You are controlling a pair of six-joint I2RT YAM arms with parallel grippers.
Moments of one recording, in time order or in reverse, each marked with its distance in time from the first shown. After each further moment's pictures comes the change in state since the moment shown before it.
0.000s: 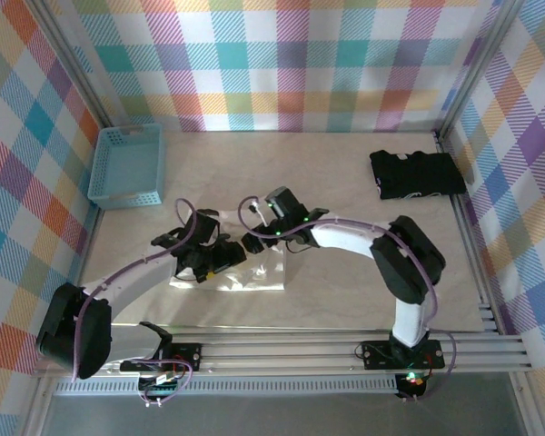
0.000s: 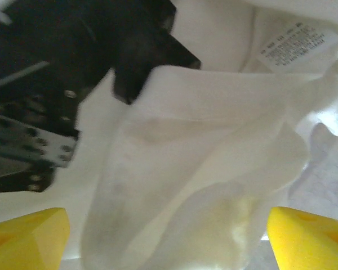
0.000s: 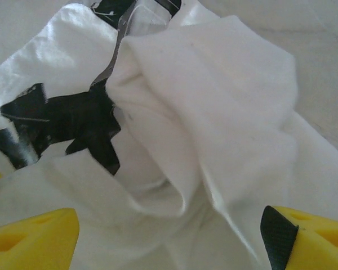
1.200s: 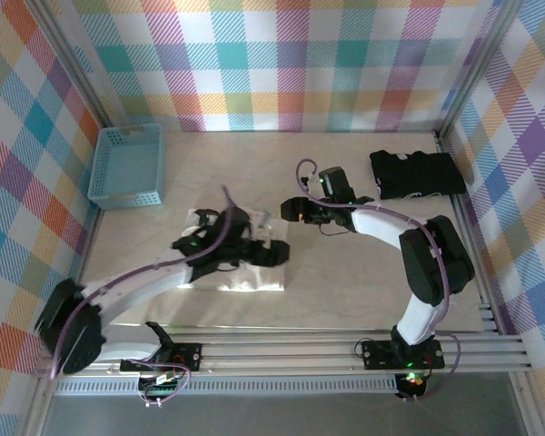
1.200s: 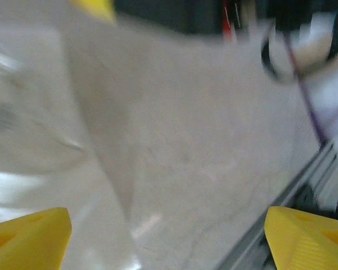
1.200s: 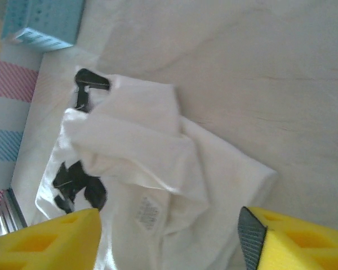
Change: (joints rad) left arm -0.240 -0.055 0.122 0.264 0.003 0.214; right arm -0.285 -0.137 -0.130 0.076 -0.296 0.315
